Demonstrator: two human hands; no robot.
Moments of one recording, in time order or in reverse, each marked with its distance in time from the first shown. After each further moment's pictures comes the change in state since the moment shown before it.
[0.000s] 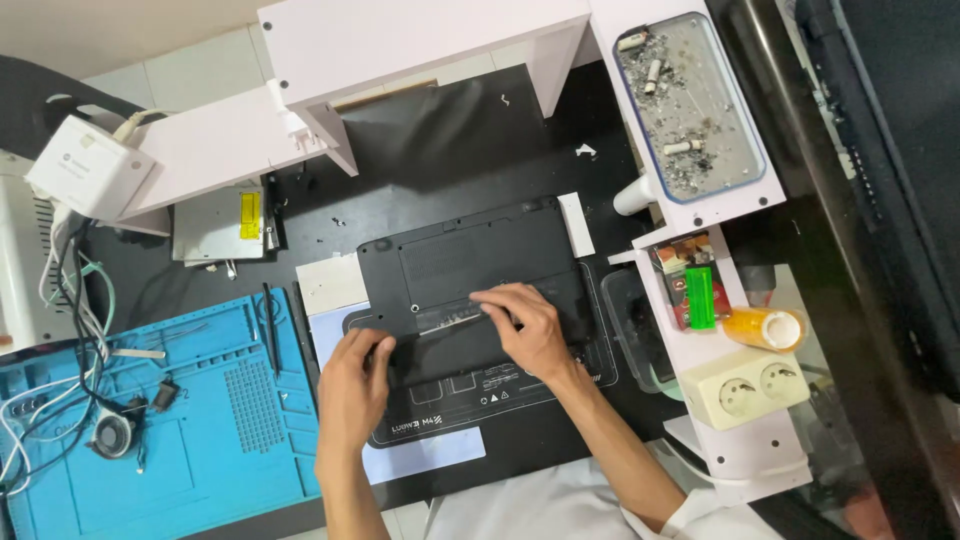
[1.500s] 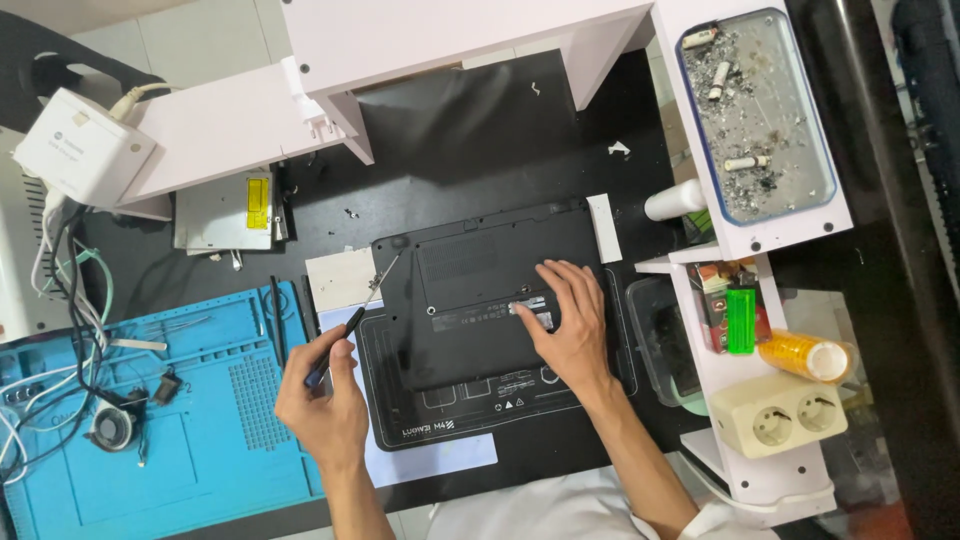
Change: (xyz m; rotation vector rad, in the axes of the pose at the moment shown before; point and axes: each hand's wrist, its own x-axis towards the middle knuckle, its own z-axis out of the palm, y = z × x) left_hand -0.005 -0.021 -0.002 -0.354 0.502 -0.121; right_hand -0.001 0.018 -0.012 -0.435 -0.014 -0.125
